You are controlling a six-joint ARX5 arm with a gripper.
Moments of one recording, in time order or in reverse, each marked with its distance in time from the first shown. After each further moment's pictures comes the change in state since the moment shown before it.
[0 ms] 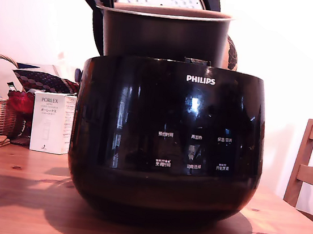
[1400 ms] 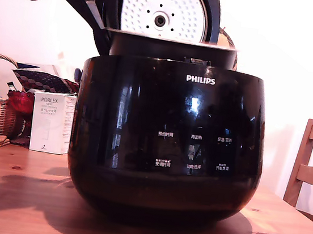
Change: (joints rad) arm 0.000 0.084 0.008 -0.069 0.105 -0.003
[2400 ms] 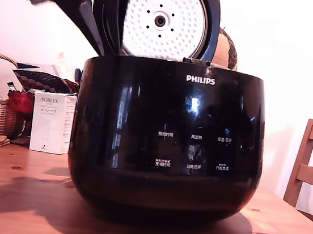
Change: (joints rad) arm -0.012 0.035 0.003 -0.051 -0.013 0.078
